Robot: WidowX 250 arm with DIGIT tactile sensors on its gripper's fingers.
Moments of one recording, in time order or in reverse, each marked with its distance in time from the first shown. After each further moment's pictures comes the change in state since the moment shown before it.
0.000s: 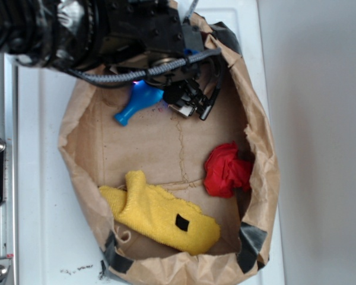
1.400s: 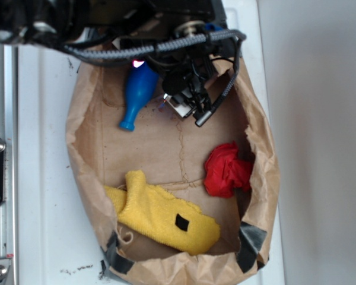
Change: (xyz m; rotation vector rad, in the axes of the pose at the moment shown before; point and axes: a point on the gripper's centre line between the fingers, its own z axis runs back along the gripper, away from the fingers) arm 0.009 -0.001 0.047 0.017 0.088 -0.254
